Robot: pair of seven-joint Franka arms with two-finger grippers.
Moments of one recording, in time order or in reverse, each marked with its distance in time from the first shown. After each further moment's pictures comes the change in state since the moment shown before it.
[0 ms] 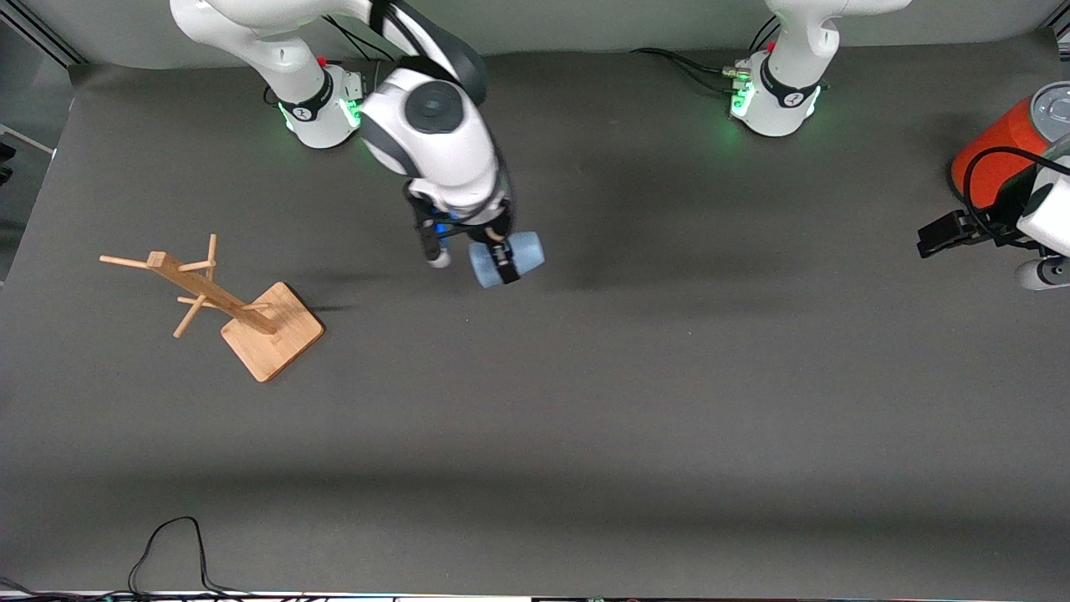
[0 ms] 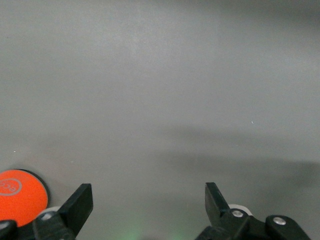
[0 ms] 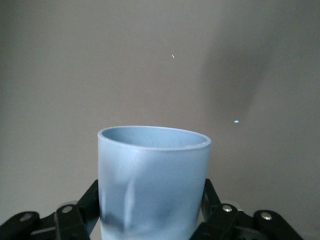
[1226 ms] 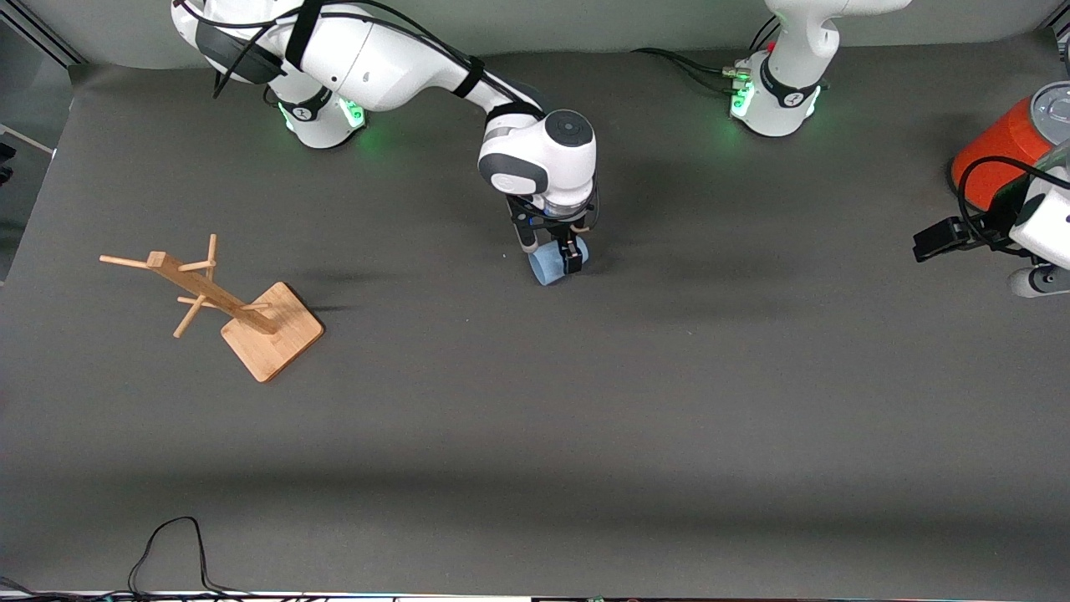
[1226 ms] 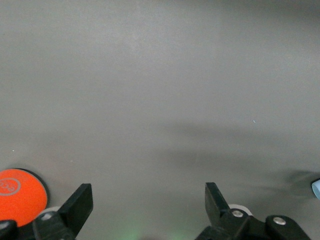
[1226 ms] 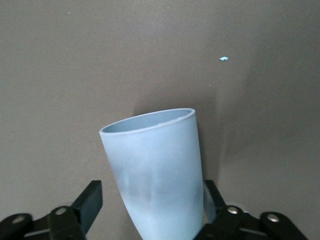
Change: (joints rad) left arm 0.000 0.016 0.000 0.000 0.000 0.001 0.000; right arm 0.225 0.354 -0.010 0.137 -0.395 0.006 0.427
